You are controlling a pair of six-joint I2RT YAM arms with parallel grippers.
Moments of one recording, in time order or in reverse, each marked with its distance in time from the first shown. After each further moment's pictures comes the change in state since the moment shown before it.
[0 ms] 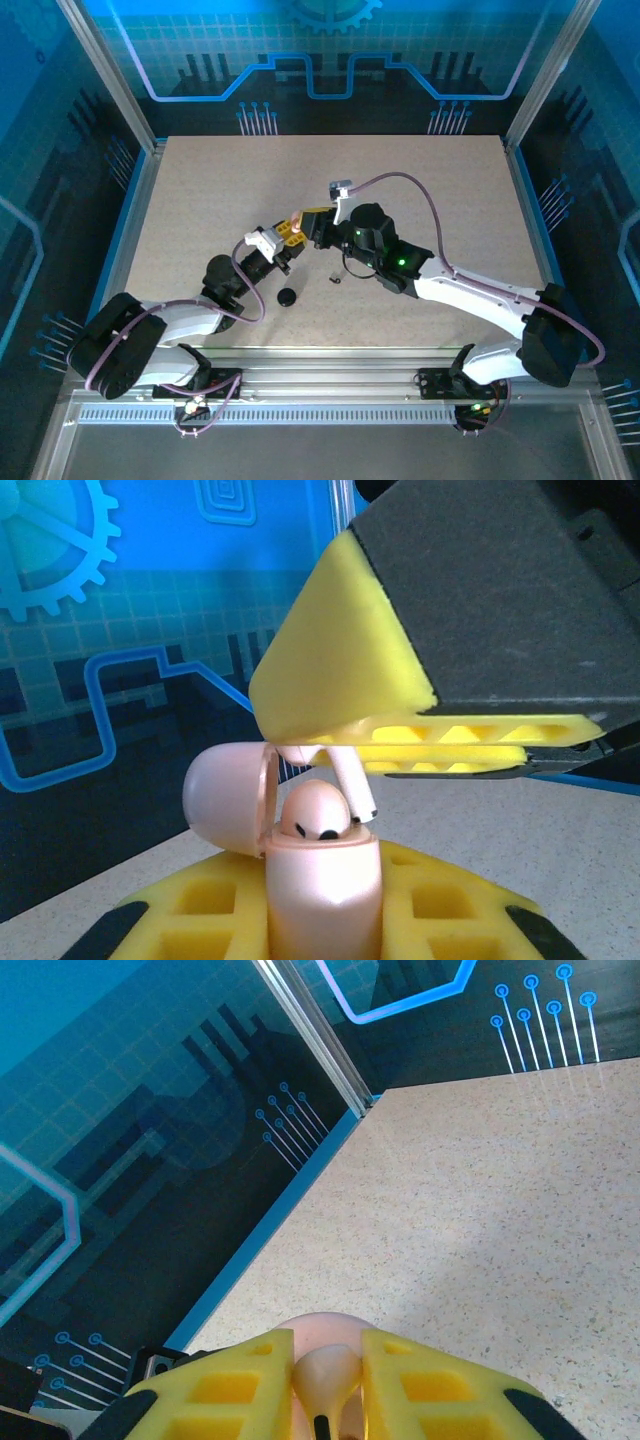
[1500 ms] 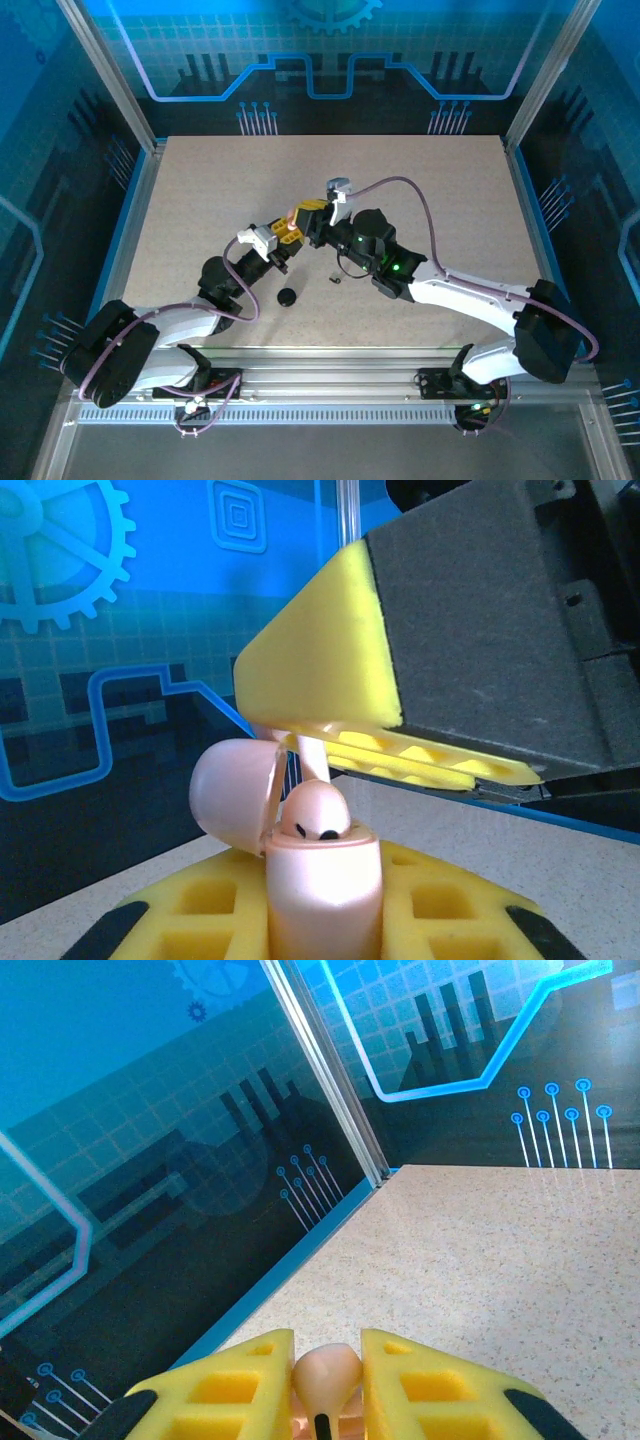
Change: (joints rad) left arm 0.000 -0.050 0.000 0.000 -0.008 -0.080; right arm 0.024 0.026 -0.043 0.232 0.046 -0.132
